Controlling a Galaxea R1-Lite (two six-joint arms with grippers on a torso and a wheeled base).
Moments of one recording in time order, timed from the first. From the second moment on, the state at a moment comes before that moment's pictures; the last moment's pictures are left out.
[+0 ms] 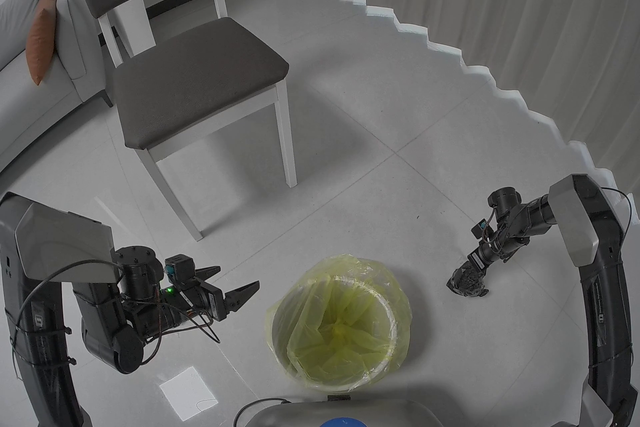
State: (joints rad) left arm -0.22 2.26 -0.36 -1.55 -0.41 -0.08; right arm -0.05 2.70 -1.79 0.17 0.12 -0.54
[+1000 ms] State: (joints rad) left arm -0.22 2.23 -0.32 -1.55 -0.41 -0.08; right arm 0.23 1.90 -1.16 -0.01 0.26 -0.66
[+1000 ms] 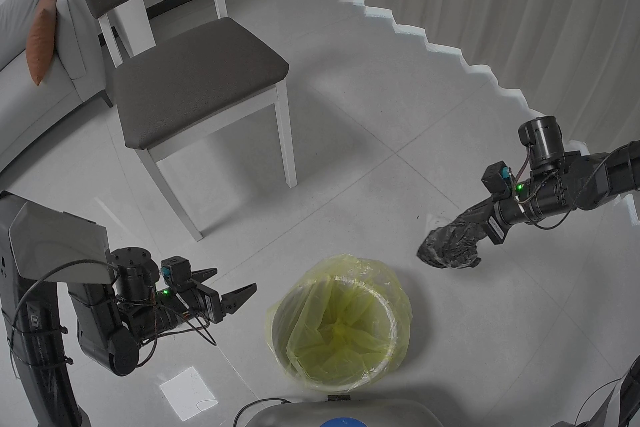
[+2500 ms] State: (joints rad) left arm -0.22 2.18 -0.27 -1.55 -0.41 -0.04; right arm 0.64 2.26 -1.15 -0.25 0.26 -0.66
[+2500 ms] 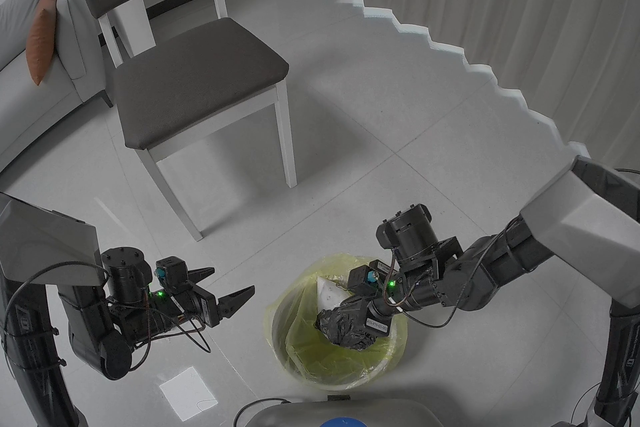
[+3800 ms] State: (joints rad) left arm -0.23 2.18 -0.26 -1.55 -0.41 -0.04; right arm 0.56 2.37 -1.33 -0.17 0.26 -0.63
